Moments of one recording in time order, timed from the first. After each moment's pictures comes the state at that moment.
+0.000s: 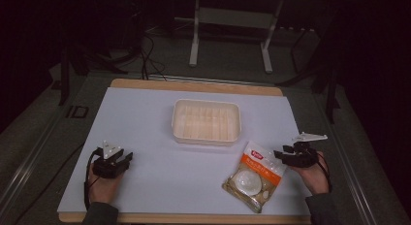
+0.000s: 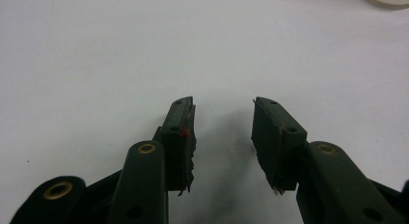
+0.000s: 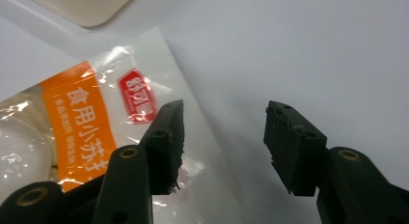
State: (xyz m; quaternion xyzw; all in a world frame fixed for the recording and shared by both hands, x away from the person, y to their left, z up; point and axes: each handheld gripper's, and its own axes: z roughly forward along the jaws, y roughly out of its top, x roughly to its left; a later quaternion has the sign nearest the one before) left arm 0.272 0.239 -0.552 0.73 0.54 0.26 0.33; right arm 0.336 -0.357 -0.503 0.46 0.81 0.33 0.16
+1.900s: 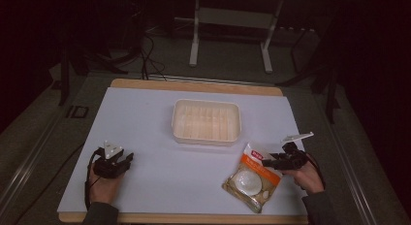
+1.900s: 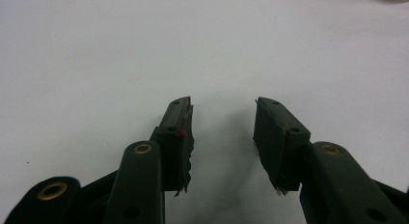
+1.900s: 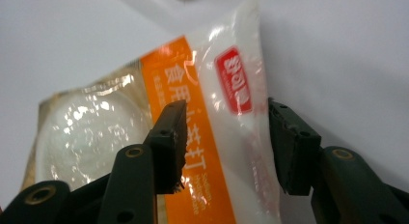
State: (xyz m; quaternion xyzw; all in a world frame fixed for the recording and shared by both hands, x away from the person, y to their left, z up) left arm 0.273 0.237 -0.553 0.74 0.53 0.26 0.32; right arm 0.340 -0.334 -0.512 0.41 0.85 0.34 0.01
